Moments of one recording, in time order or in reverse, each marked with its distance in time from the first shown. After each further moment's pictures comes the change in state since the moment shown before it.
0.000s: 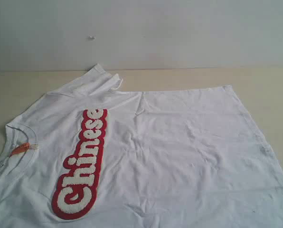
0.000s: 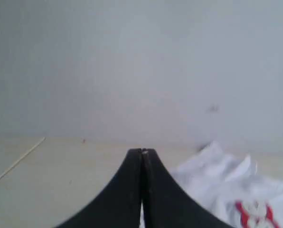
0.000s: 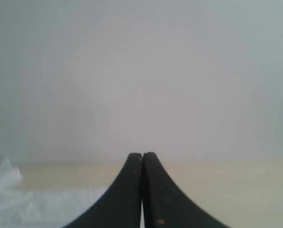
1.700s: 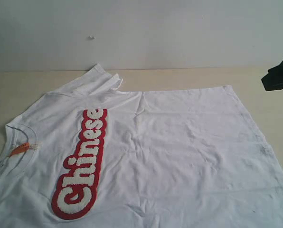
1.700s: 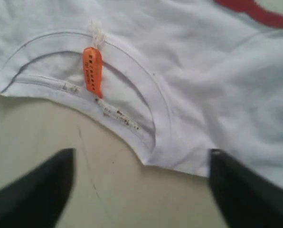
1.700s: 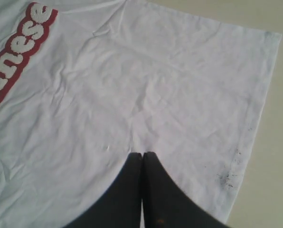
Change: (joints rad) left arm -0.130 1.452 -0.890 -0.091 0.810 1.179; right arm 0.000 1.207 -0.948 0.524 0.871 -0.701
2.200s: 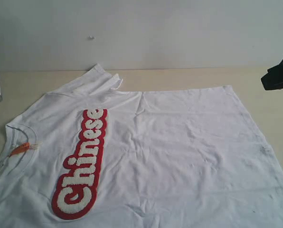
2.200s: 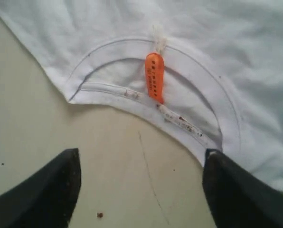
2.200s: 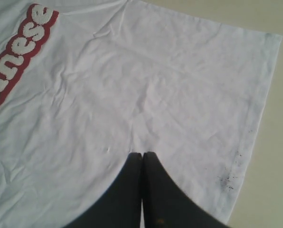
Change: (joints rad) left arm -0.004 0.021 -0.003 0.089 -0.170 0.003; right arm 0.000 0.002 0.000 0.006 -0.002 -0.004
